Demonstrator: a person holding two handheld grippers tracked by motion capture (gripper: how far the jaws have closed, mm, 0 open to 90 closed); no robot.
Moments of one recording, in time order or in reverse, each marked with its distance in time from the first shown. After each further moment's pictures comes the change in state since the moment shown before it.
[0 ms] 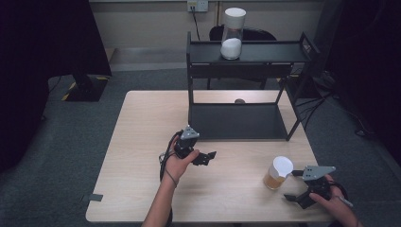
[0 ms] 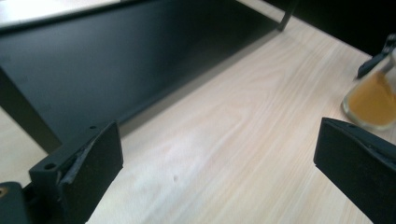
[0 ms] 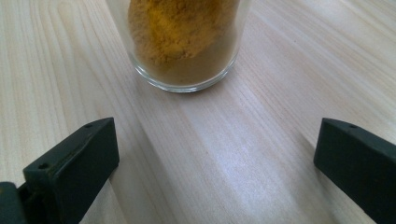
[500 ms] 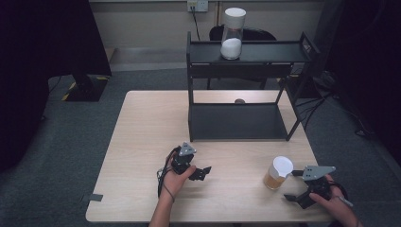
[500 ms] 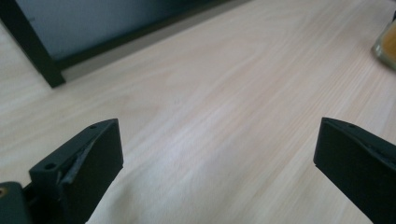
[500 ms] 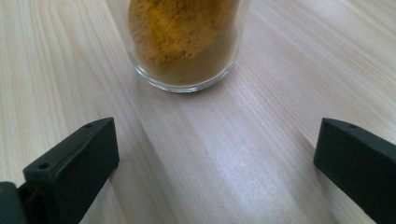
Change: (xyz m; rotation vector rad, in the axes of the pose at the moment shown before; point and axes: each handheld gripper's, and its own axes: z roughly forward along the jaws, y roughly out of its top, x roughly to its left) left arm -0.013 -0.042 0.004 0.070 0.056 -0.005; right arm 0.000 0.000 0.000 0.000 0.000 0.000
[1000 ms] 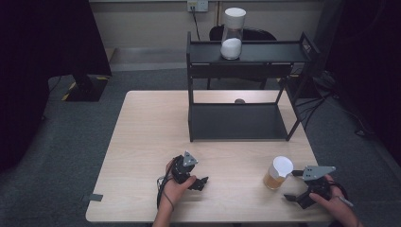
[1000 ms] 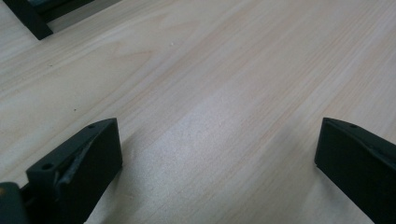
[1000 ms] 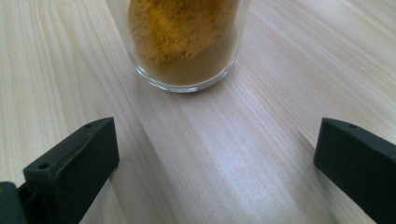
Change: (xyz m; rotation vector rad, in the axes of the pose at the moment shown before) left arm -0.023 -0.004 0.006 0.109 0.067 0.108; right arm 0.000 0.000 0.000 0.001 0.000 0.000
